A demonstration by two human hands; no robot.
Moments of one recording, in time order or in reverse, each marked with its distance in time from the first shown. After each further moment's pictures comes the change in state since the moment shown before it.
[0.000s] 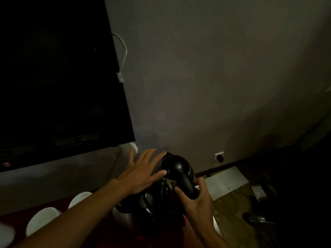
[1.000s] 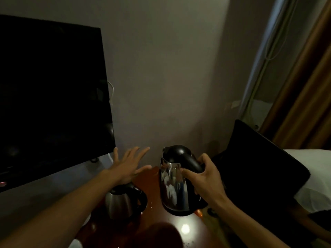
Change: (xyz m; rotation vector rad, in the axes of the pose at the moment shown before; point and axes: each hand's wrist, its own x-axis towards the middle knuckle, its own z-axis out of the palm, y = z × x) left_hand -0.112 0.043 -0.067 0.051 0.138 0.153; right_hand -0.185 -0.155 -0.113 -0.058 0.200 -0.181
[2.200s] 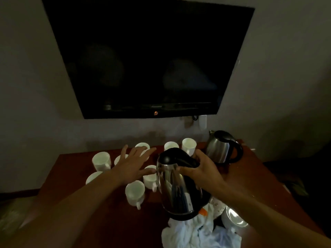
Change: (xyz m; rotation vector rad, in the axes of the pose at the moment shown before) left_hand -0.455 -0.204 0.042 -0.065 0.042 -0.258; right_hand -0.267 -0.103 0.264 -0.160 -0.580 -0.055
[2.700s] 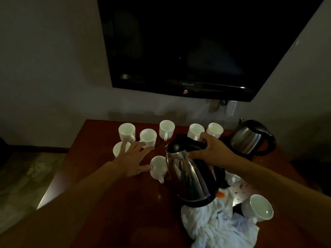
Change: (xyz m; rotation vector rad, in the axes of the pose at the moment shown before) left_hand -0.076 -0.077 0.061 0.006 -0.134 -0.174; right_hand 0.028 -0.044 0.057 -0.318 -0.296 0.009
